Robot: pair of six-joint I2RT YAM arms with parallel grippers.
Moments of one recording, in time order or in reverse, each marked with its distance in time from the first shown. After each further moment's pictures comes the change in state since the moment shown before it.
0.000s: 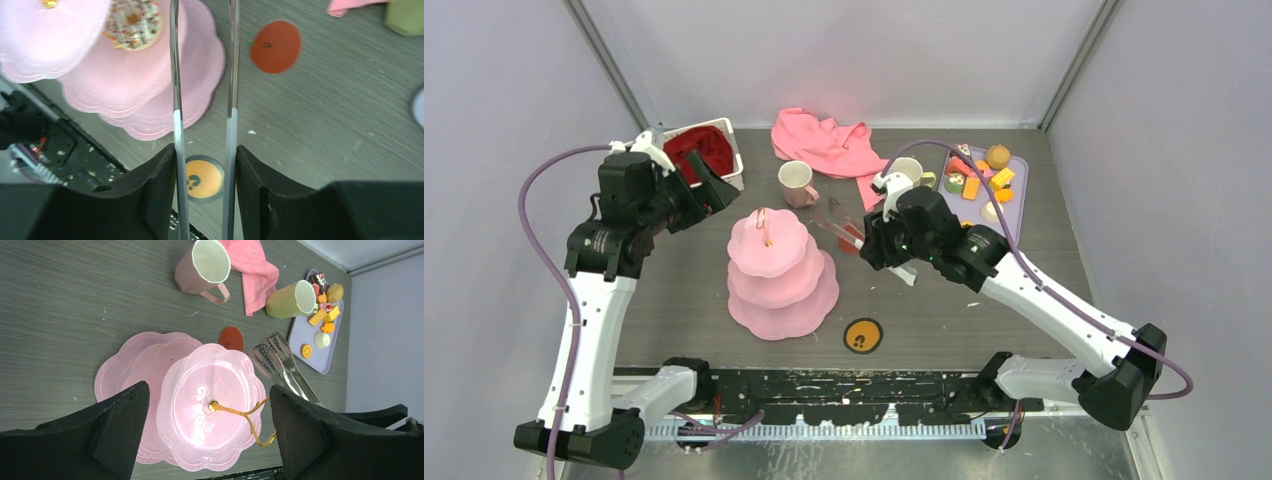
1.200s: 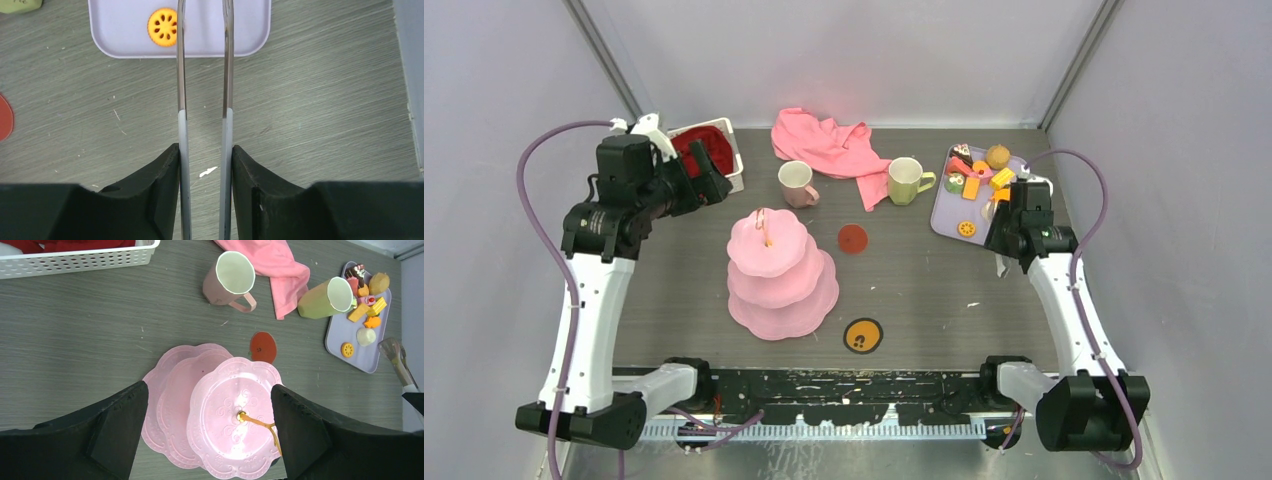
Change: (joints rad) left arm 0.000 0.085 0.132 -0.069 -0.062 0.182; right arm -0.811 -0.102 -0.175 -0.164 0.193 -0.048
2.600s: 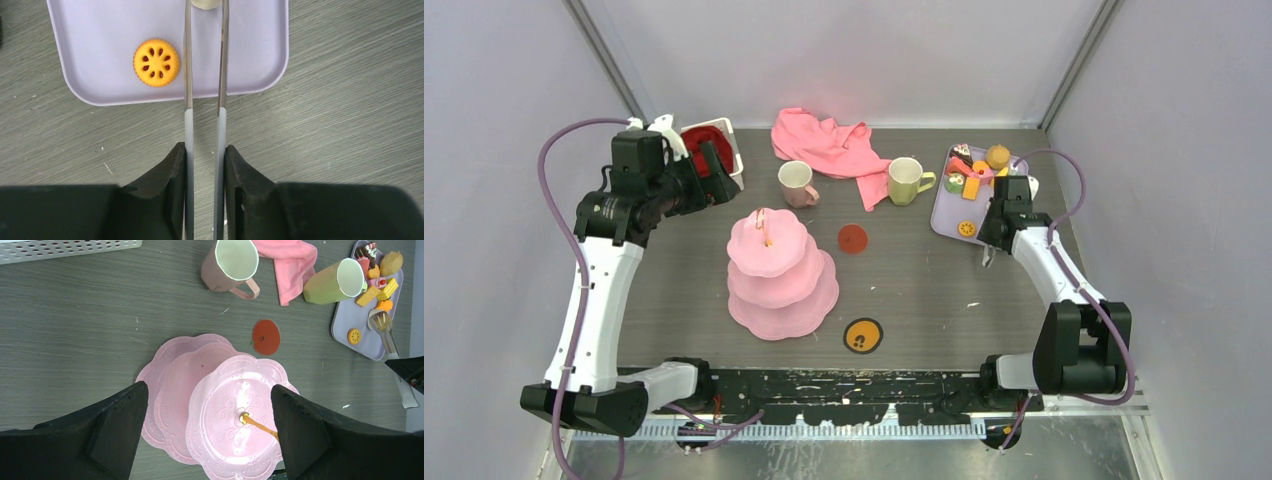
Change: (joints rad) left arm 0.000 0.068 -0.010 0.000 0.042 0.016; right arm 0.000 0.268 -0.057 0.262 0.048 0.072
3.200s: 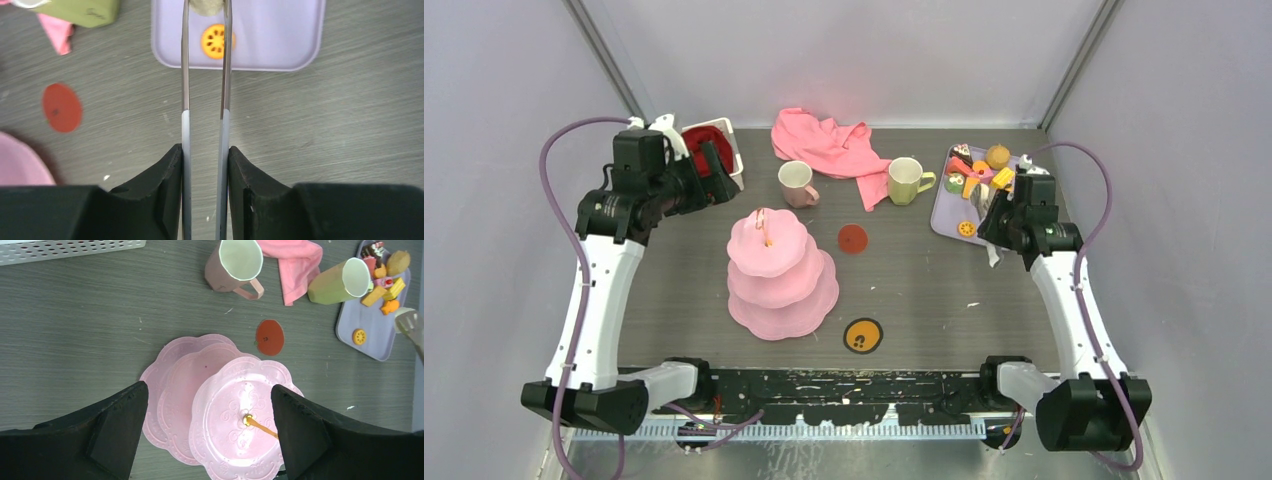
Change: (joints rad) left arm 0.000 0.004 0.000 0.000 -0.004 0.002; right arm 0.001 -0.249 0.069 -0.203 -0.169 -0.010
